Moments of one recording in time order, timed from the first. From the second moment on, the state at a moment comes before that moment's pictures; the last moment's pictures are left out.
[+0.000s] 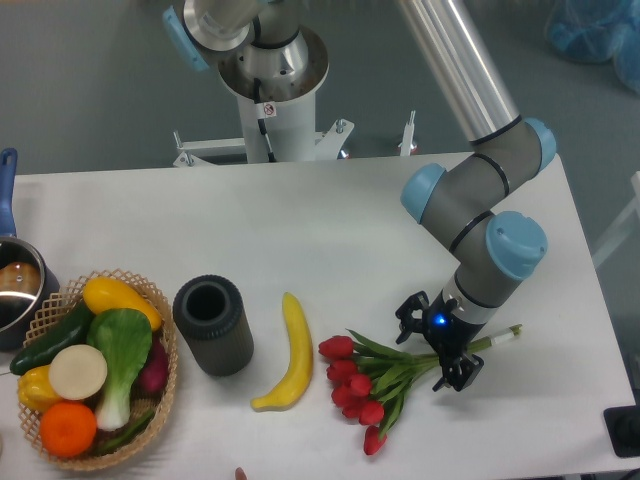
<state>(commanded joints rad) 2.67 -2.24 -1.50 -0.95 1.19 1.67</state>
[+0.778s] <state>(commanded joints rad) 2.67 -2.24 -1.50 -0.95 1.19 1.67</state>
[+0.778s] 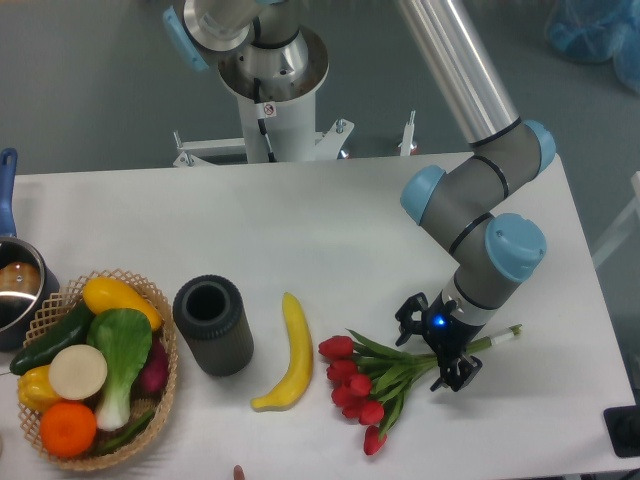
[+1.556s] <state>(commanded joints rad) 2.67 -2.24 -1.50 -0.95 1.18 1.67</state>
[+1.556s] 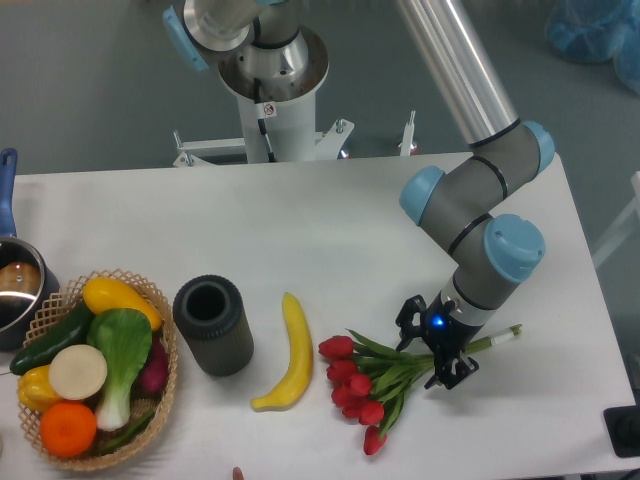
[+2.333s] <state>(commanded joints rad) 2.66 -2.24 -1.50 -0.95 1.19 1.67</state>
